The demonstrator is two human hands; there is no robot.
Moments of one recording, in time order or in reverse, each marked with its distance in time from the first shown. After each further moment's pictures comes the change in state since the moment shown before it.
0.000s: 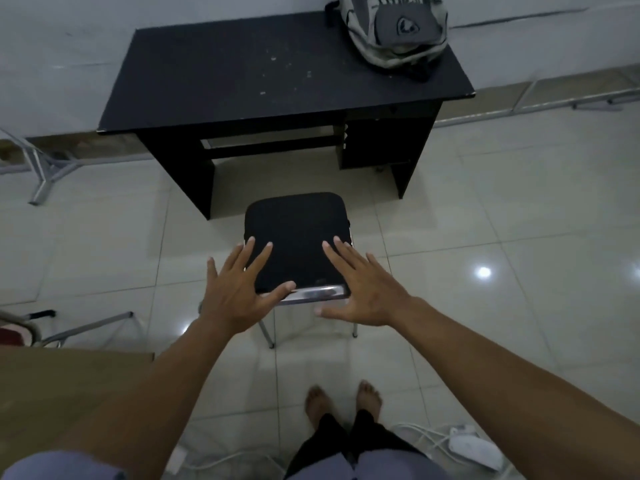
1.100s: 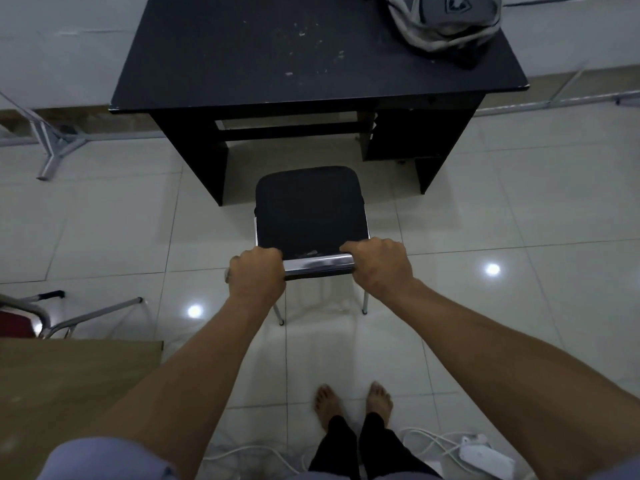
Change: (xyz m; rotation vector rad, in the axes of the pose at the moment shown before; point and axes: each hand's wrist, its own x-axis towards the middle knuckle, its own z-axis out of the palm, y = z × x) left_hand 0.061 -0.001 -0.031 0.254 -0.127 -0.153; right_hand 0.096 -0.033 -0.017 -0.348 0.230 0.164
